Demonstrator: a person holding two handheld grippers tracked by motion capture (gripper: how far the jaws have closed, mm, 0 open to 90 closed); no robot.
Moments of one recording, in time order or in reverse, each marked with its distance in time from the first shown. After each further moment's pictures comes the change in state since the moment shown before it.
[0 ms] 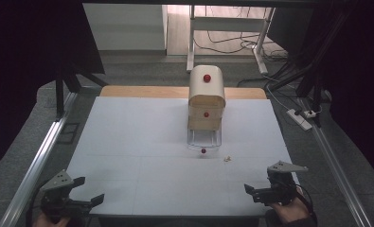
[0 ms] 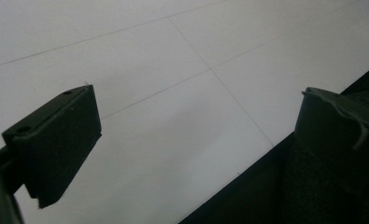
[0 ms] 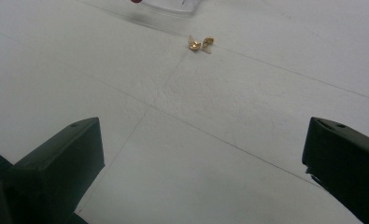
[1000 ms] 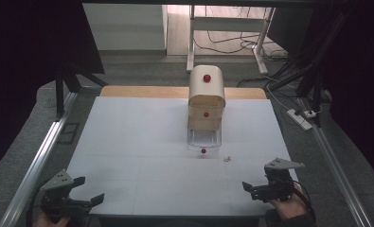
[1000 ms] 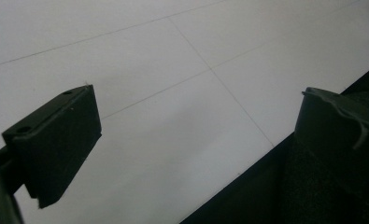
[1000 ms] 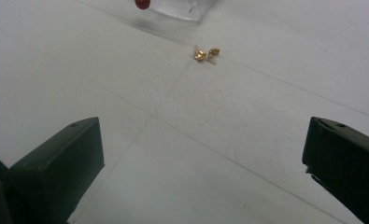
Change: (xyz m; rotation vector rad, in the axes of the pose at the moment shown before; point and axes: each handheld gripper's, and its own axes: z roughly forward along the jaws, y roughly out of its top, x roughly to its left) left arm 0.001 0.000 0.000 0.000 -0.004 -0.003; right arm -0.003 0.007 0.008 -0.017 0.022 -0.043
